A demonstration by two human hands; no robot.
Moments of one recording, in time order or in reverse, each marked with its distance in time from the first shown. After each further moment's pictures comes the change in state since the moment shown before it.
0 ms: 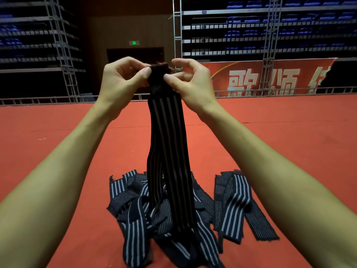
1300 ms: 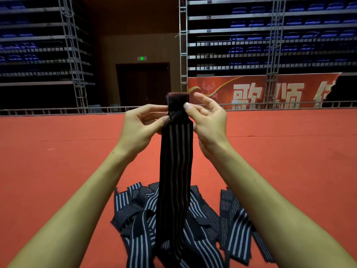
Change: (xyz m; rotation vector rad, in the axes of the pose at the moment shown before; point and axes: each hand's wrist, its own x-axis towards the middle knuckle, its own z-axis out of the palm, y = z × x) left_hand -0.056 -0.005 0.022 -0.107 -0.039 -0.125; right_hand -0.033 0.022 0.008 0.512 0.185 0.225
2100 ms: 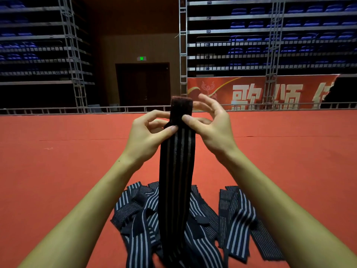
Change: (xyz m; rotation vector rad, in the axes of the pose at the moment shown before) left_hand -0.023 0.010 0.014 -0.075 -0.040 -0.093; right_hand -0.014 -0.009 -0.027 -0.356 -0.150 -0.150
